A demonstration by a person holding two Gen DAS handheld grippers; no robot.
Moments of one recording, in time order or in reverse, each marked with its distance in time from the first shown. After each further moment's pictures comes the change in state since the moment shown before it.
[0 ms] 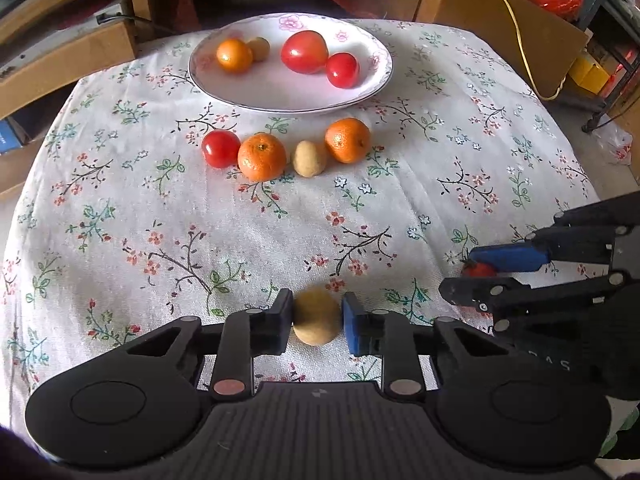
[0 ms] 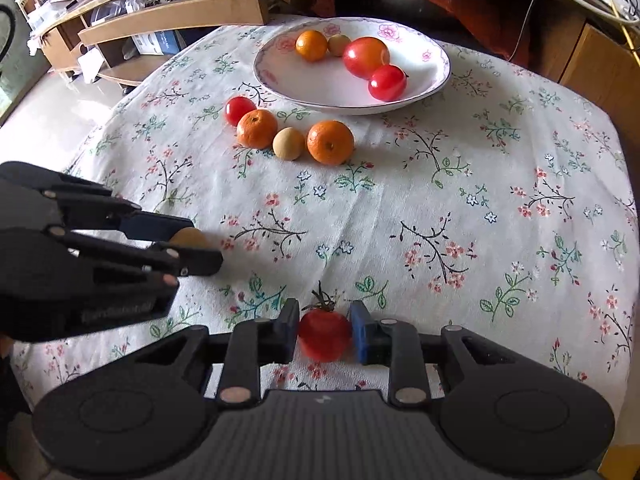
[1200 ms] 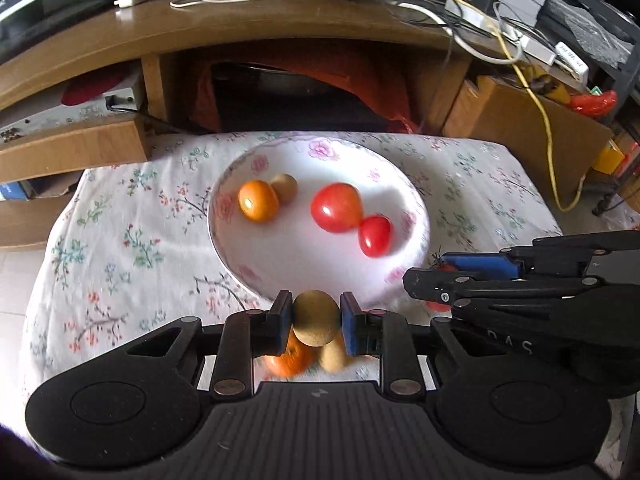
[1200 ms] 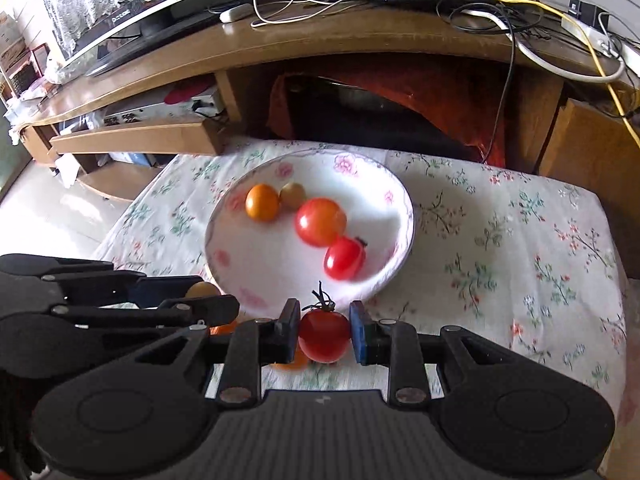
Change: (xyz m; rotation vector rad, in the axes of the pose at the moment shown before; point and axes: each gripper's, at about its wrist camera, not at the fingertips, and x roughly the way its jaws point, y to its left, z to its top) left arm -0.003 0.024 0.104 -0.096 -0.155 0.012; right arm -0.002 -0.040 0.109 0.135 -0.189 0.002
